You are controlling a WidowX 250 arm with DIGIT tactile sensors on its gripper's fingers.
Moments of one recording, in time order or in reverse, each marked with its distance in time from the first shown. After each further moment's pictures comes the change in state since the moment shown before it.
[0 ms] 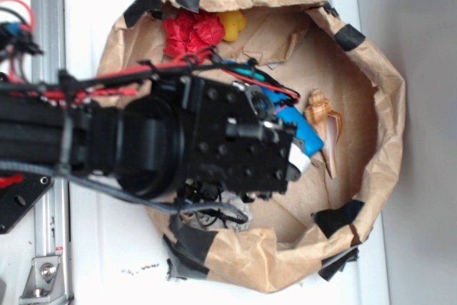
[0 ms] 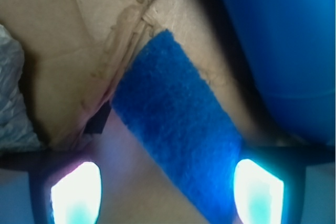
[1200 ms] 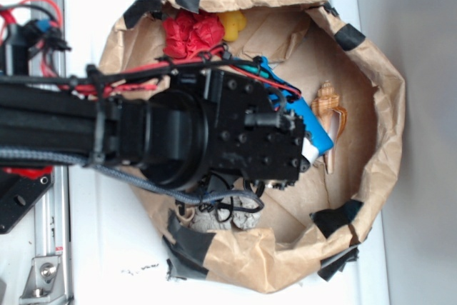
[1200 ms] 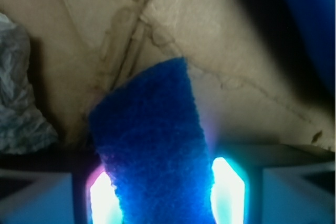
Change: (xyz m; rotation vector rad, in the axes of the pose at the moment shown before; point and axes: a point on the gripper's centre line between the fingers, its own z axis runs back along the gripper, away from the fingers) arm -0.009 0.002 -0.006 -0.056 0.064 0.089
